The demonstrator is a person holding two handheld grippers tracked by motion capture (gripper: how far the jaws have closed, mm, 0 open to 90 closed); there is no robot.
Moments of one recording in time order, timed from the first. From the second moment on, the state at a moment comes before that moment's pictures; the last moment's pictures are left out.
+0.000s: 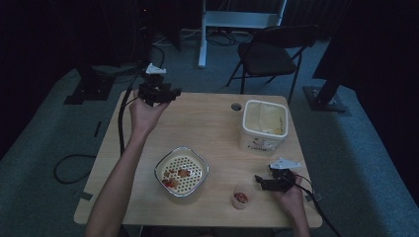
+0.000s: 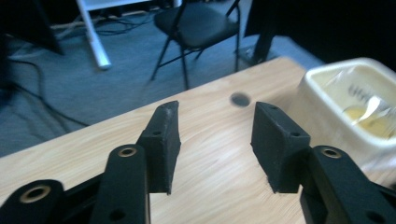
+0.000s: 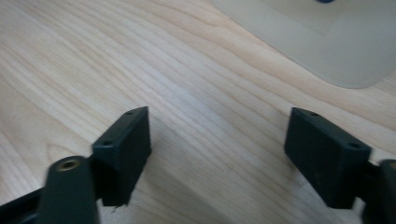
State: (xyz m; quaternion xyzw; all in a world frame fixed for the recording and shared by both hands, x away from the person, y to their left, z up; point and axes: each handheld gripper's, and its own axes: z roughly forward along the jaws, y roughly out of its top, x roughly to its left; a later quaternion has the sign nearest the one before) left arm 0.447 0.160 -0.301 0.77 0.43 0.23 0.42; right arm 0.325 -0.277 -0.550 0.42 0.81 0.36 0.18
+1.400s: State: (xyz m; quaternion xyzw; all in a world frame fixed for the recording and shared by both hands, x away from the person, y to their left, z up) left arm 0.311 0.262 -0.439 0.73 0.48 0.25 0.42; right arm 0.240 -0.225 -0.525 0.28 0.82 0.49 0.09
